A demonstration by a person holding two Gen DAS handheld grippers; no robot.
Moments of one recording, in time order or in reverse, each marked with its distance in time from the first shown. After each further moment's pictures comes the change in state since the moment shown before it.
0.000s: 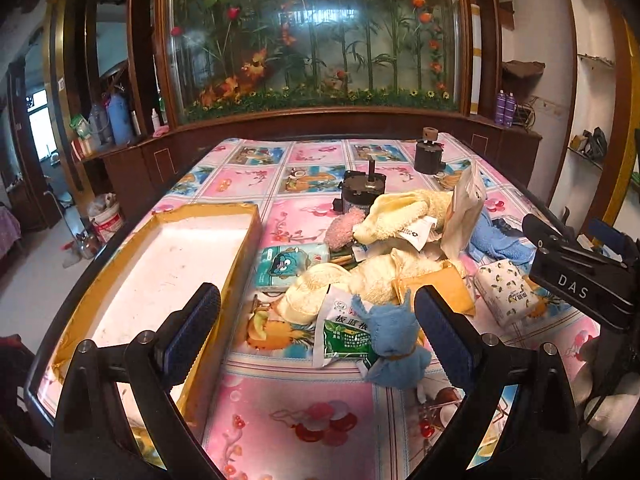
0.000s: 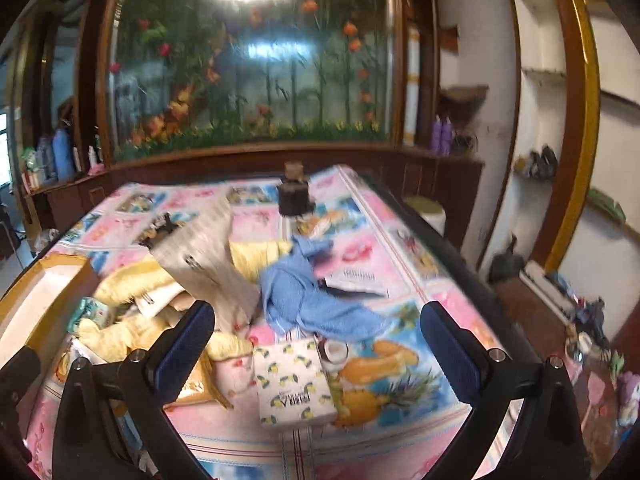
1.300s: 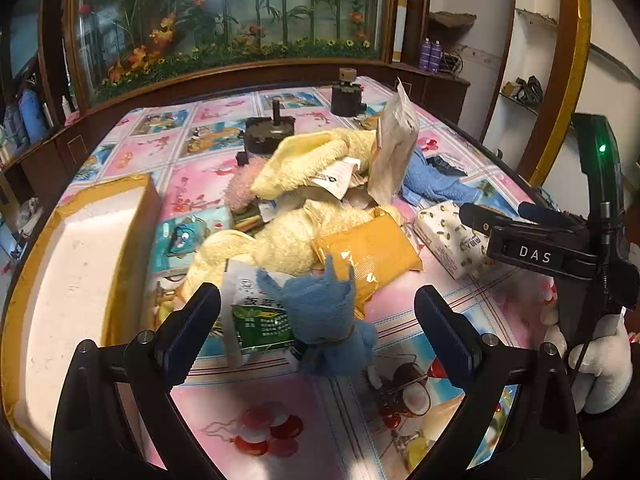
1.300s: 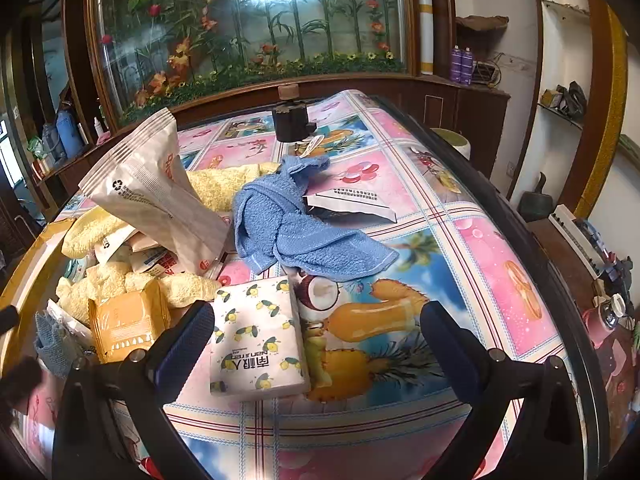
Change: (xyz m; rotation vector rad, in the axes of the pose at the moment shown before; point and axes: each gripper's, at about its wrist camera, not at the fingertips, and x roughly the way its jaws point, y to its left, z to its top) left arm 0.045 -0.031 -0.008 0.138 0.176 -0.294; right arm 0.040 -0.032 -0.031 0.079 0.241 0.120
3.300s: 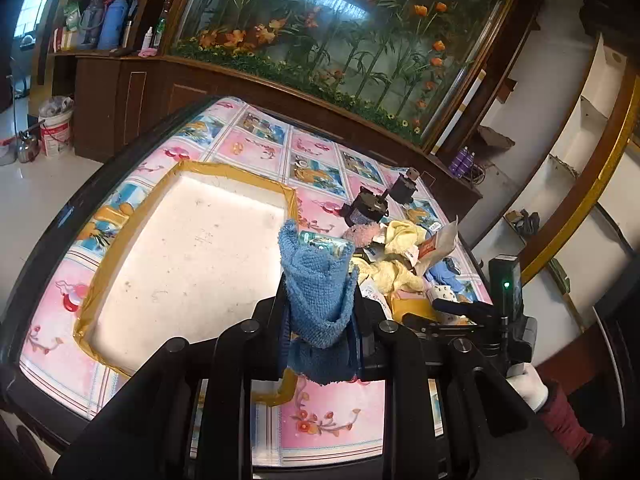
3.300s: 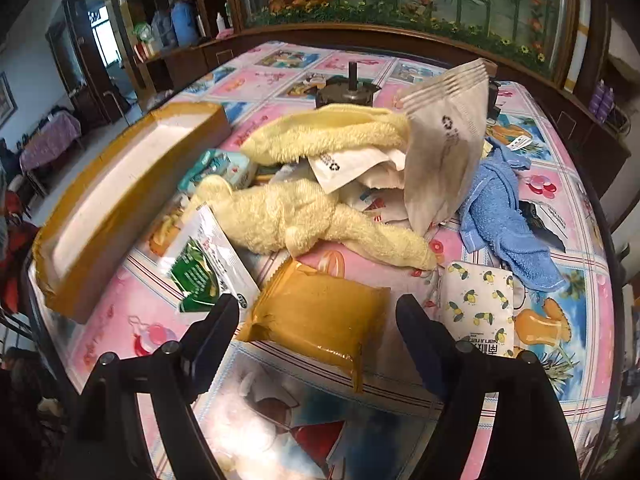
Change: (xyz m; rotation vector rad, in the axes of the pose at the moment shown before) left arm -0.146 0.166 -0.042 -0.437 -0.155 -0.109; right arm 0.017 0.125 -0.010 -0.400 0.271 0.259
